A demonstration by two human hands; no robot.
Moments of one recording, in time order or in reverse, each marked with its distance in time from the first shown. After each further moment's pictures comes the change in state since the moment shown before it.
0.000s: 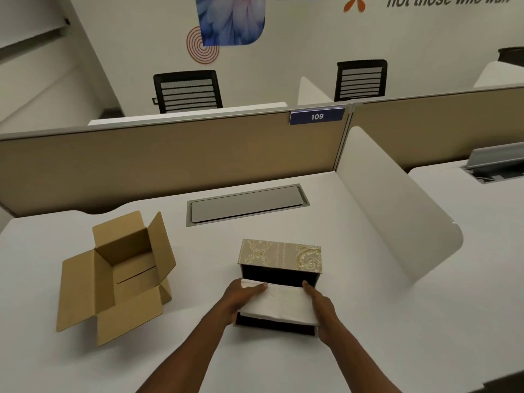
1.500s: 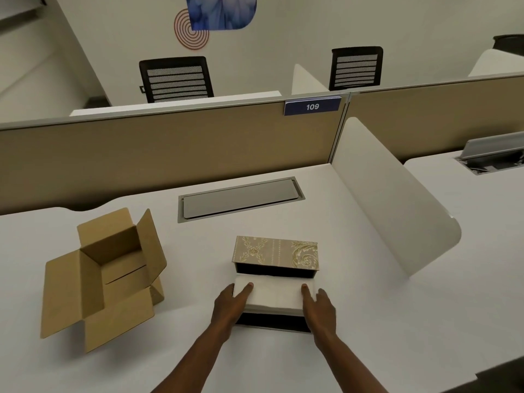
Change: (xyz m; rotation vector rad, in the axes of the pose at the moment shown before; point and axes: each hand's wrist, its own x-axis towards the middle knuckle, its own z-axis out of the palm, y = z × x) left_hand -0.011 -0.020 0.010 0.059 0.245 0.019; right_hand -0.020 0.004 0.013 -0.347 0.278 -0.249
